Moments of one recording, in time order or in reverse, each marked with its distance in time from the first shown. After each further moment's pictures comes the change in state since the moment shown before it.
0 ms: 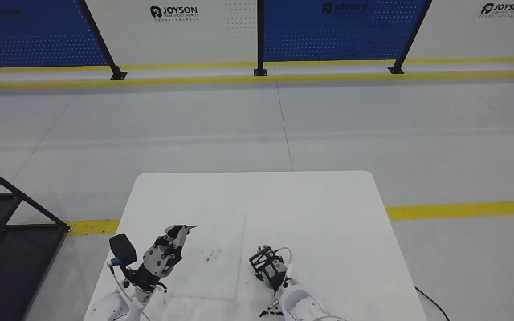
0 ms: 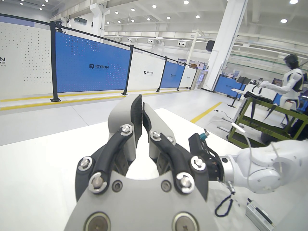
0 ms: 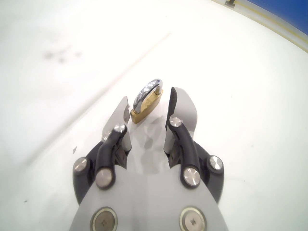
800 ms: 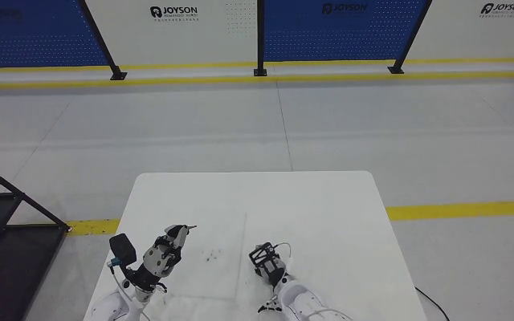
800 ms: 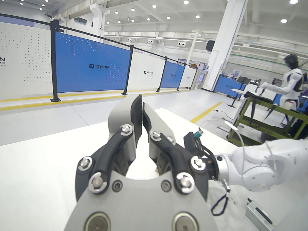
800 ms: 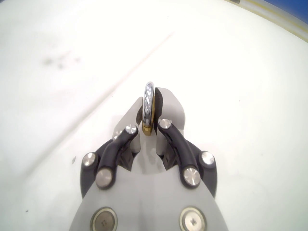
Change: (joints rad) left arm 0.000 0.000 0.000 0.000 0.000 0.000 0.000; right arm 0.019 -0.016 0.022 0.013 0.055 -0.041 -0.014
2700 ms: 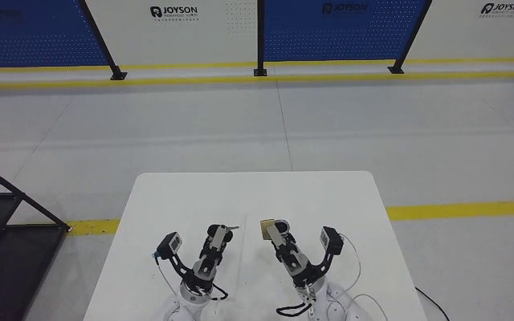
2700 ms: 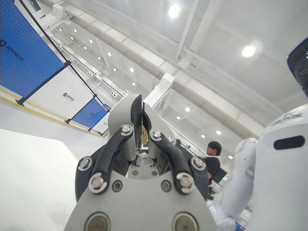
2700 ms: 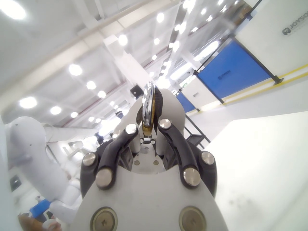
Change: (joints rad) left arm -0.241 -0.043 0.551 0.140 -0.632 -0.271 0.039; right arm -0.095 0.040 0.174 -0.161 0.755 -1.068 -0.506
